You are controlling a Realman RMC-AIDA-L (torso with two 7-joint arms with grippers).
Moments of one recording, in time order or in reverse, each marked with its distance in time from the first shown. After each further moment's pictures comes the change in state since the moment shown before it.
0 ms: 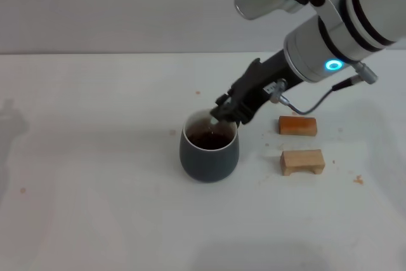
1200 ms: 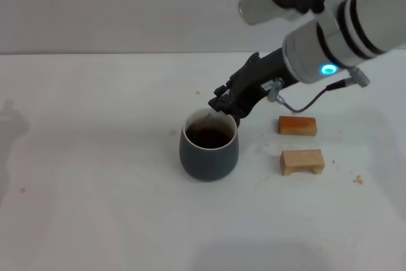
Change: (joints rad) left arm 0.004 -0.004 0.001 0.007 0.000 0.021 0.000; right arm -0.042 0.005 -0.024 -0.031 0.009 -0.137 -0.060
